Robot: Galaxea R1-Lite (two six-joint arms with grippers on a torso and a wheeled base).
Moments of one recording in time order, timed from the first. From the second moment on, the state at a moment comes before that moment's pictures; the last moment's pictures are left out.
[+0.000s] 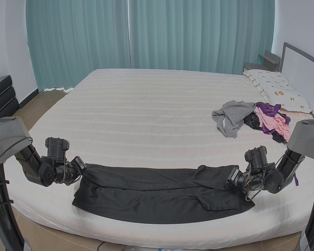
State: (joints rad) left arm -0.03 2.18 -0.74 -0.67 -0.07 -0.78; right arm 0.26 2.21 -0.66 -0.69 0.05 0.89
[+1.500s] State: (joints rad) left arm -0.03 2.18 -0.65 -0.82 0.01 -0.69; right arm 0.16 2.17 -0.63 -0.80 0.08 0.79
